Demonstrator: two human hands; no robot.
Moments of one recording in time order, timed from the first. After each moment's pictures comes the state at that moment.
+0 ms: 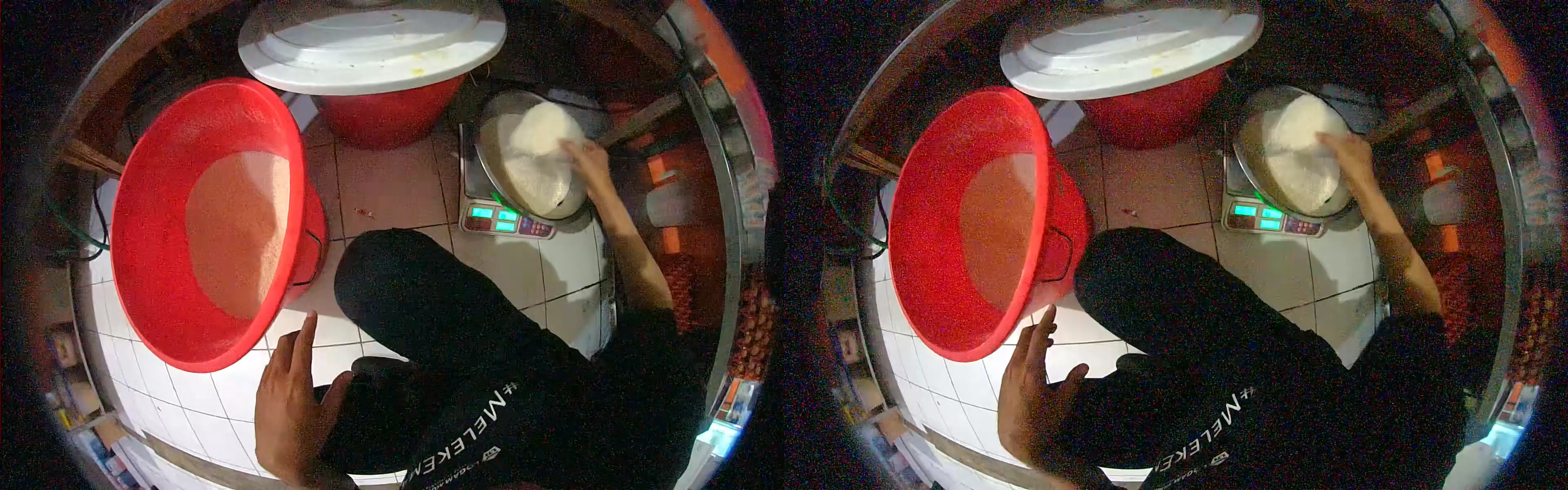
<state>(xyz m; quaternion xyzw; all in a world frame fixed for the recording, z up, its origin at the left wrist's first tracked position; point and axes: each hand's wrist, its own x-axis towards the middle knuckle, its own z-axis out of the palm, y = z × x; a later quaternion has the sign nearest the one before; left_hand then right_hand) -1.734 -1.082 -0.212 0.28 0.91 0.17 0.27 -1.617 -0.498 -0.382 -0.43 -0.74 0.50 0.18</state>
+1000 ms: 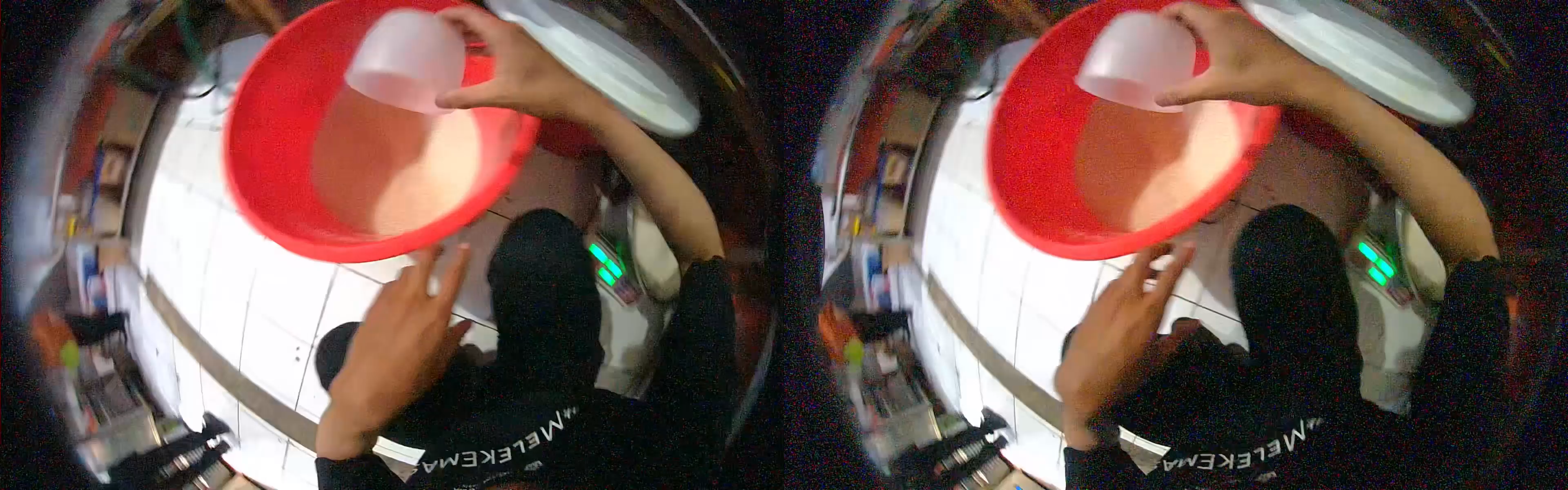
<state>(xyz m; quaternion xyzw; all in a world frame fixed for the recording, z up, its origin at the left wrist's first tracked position) -1.733 -1.099 -0.220 0.25 0.93 0.21 0.20 -1.936 -0.874 -0.252 0.32 -0.88 0.36 0.07</state>
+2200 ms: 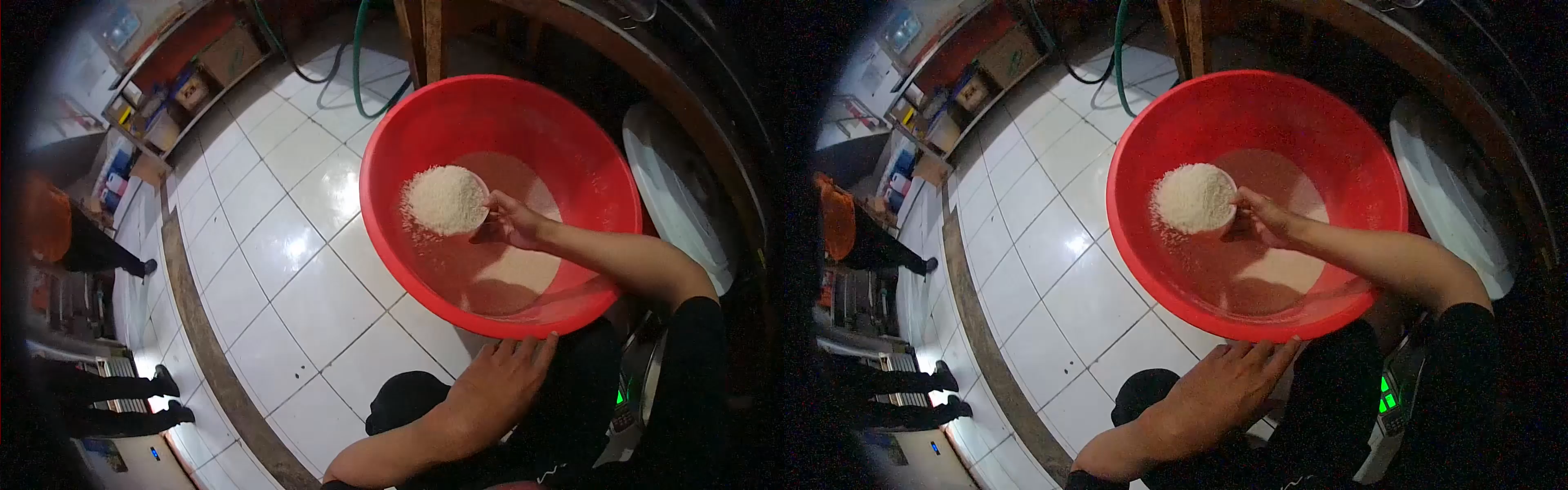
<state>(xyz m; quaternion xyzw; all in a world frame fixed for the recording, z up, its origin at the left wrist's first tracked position) -1.740 -1.131 -0.251 0.31 0.92 0.23 0.10 -1.995 -1.019 -0.385 0.05 -0.49 0.73 -0.48</state>
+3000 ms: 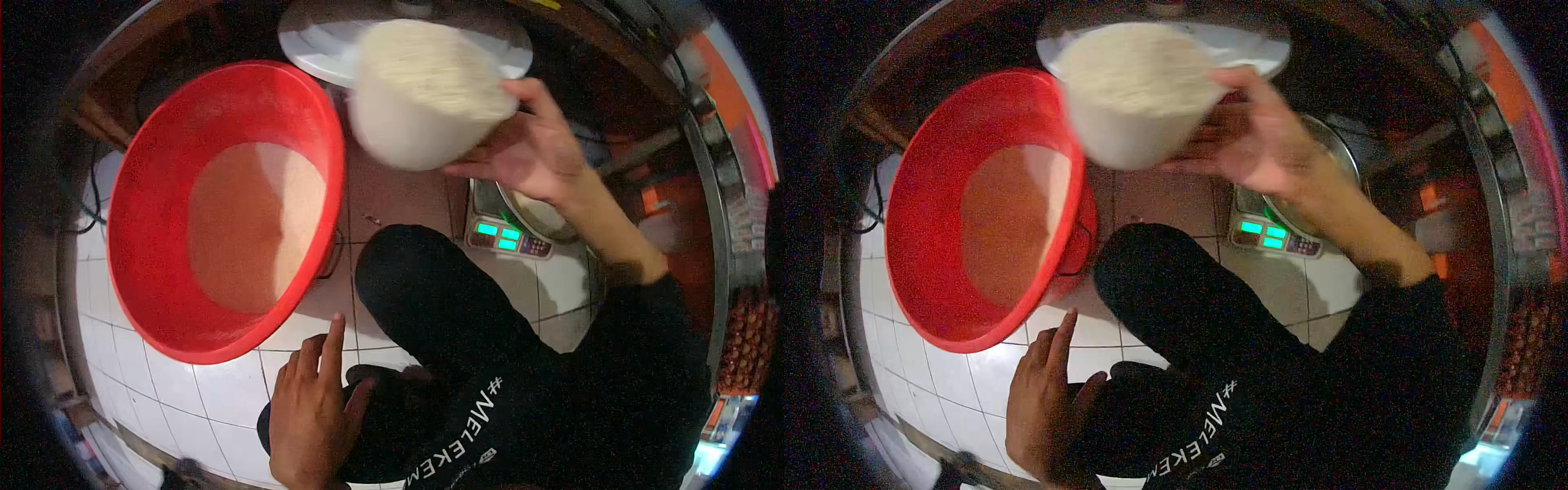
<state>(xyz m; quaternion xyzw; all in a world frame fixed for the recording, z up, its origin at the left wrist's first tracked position) -1.734 -1.094 -0.210 0.30 0.90 0.15 0.27 -1.770 -0.755 -0.207 -0.13 -0.44 0.89 -0.08</state>
